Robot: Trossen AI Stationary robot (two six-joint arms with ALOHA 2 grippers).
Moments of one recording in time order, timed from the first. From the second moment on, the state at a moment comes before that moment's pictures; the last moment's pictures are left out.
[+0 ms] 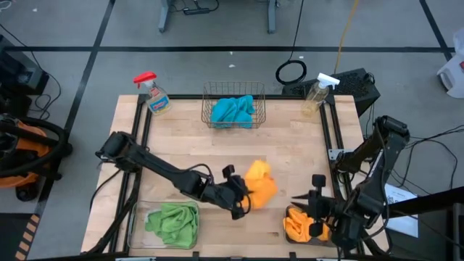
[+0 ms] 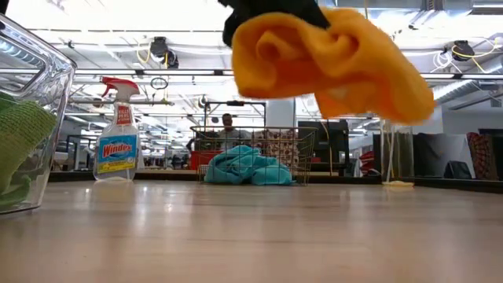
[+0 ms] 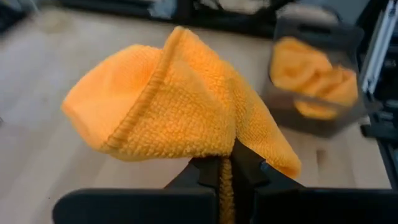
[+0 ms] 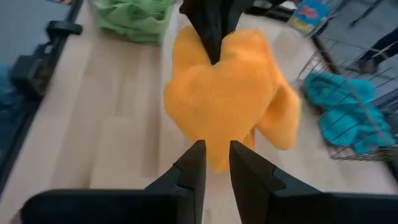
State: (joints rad) left arm -0.40 1.87 1.38 -0.13 -0.46 -0.38; right arm 1.04 1.40 1.19 -1.01 0.91 0.85
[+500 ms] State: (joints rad) left arm -0.36 1.84 1.38 -0.03 -0.49 -0.23; right arm 0.86 1.46 1.09 -0.80 1.00 0.69
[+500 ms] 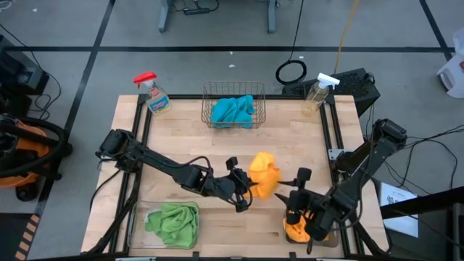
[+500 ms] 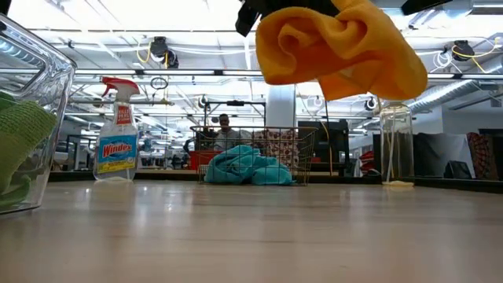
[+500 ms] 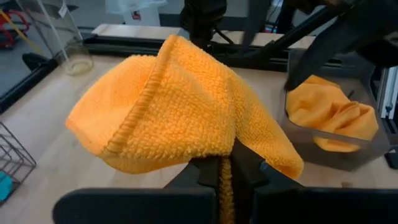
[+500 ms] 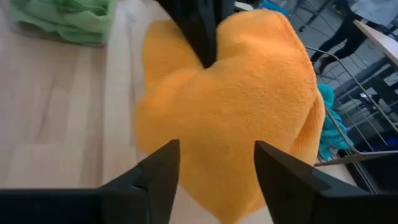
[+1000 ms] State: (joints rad) left arm -0.34 1.83 1.38 -0.01 -0.50 -0.21; right arm 0.82 1.46 1.09 -0.76 0.99 0.57
